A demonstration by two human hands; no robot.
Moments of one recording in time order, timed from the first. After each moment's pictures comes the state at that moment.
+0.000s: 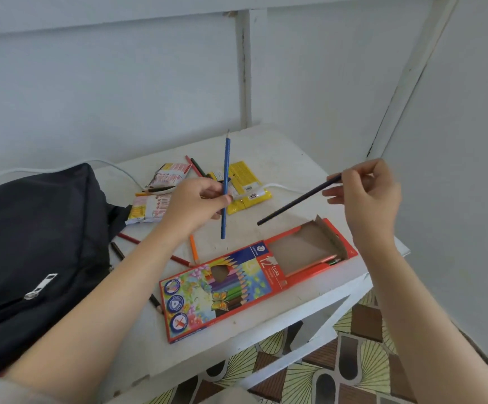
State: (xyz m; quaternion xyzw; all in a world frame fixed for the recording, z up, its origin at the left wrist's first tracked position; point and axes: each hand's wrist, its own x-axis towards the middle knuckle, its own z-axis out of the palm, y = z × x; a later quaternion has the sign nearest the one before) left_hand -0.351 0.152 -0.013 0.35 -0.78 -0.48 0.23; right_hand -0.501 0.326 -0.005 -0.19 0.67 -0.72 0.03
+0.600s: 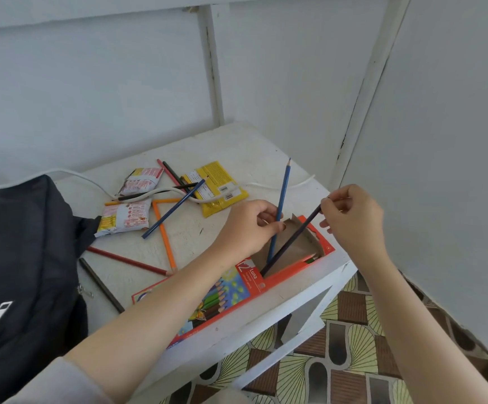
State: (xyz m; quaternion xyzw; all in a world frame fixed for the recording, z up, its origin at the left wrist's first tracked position) left_hand -0.415 0.221 -0.049 0.20 -0.85 -0.46 0.16; right_hand -0.519 0.360 -0.042 -0.19 0.83 -0.52 0.03
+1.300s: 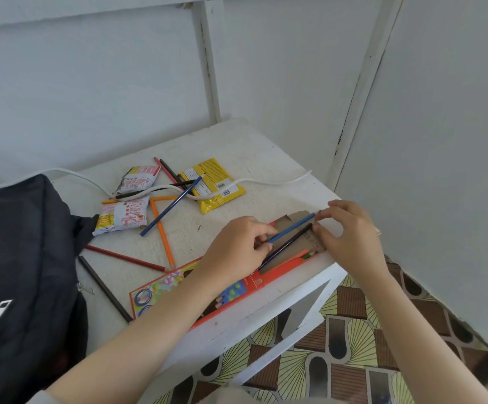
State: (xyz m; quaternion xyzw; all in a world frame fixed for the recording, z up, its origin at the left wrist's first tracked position) left_hand -0.386 0.229 -0.062 0.15 -0.93 -0.31 0.12; right_hand -0.524 0.386 -0.088 -0.33 0.87 -0.37 -0.06
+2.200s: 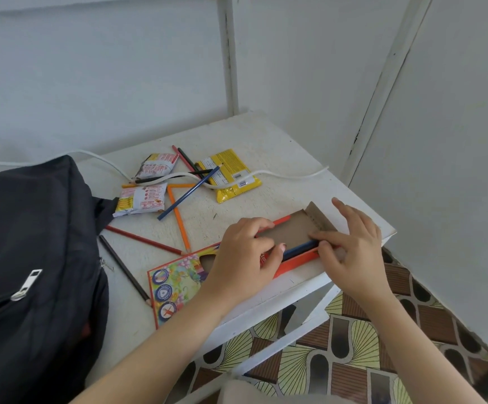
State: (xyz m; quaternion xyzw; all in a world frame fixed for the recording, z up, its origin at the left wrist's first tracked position) left_hand -0.351 0.242 -0.088 0.12 -0.93 -0.20 0.27; right_hand -0.483 0.388 -0.093 -0.41 0.84 -0.35 -0.09
